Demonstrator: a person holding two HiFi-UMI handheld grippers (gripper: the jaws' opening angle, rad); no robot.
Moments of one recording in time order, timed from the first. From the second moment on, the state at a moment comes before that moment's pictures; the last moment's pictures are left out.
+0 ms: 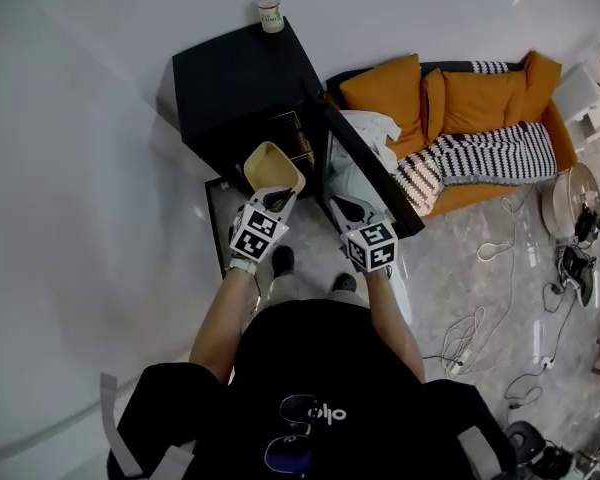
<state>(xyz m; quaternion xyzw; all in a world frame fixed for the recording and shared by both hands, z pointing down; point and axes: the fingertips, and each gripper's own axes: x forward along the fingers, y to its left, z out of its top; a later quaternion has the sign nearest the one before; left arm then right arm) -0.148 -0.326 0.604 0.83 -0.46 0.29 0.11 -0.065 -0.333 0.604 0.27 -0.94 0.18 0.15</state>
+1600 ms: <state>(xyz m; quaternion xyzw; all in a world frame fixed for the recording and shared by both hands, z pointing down) -0.234 -0.020 0.534 0.76 -0.62 0.14 0.12 -0.129 -0.087 0.550 0.21 -0.96 0.12 0.13</state>
